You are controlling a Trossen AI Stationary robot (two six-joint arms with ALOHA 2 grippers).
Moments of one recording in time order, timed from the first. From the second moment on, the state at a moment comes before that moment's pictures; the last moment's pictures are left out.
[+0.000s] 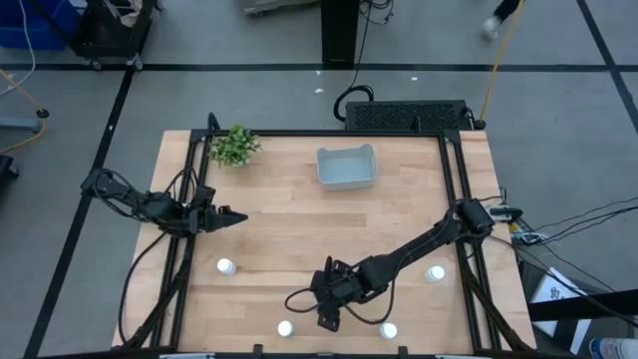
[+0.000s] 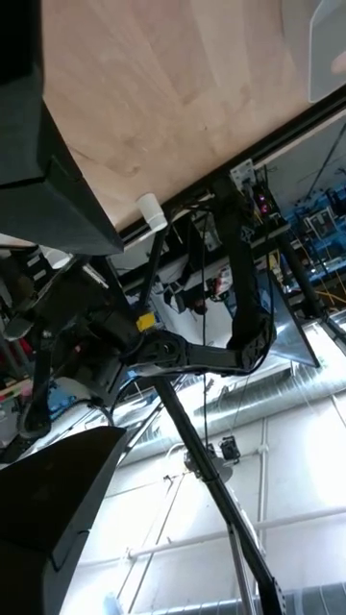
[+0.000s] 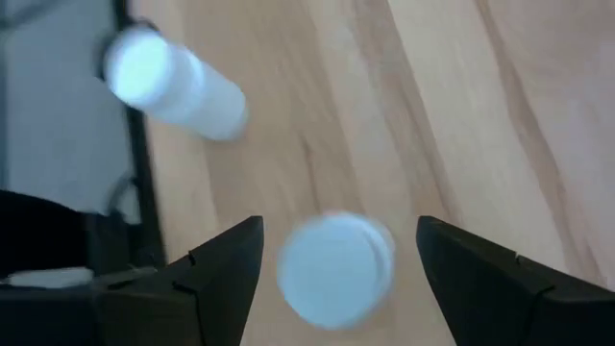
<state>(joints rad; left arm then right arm) -0.40 0.16 0.08 0.26 -0.32 -1.07 0.48 2.06 1.56 -0.46 0.08 0.78</state>
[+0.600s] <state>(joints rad) -0.40 0.16 0.08 0.26 -0.32 -1.06 0.49 2.10 1.56 -0.48 0.05 0.75</state>
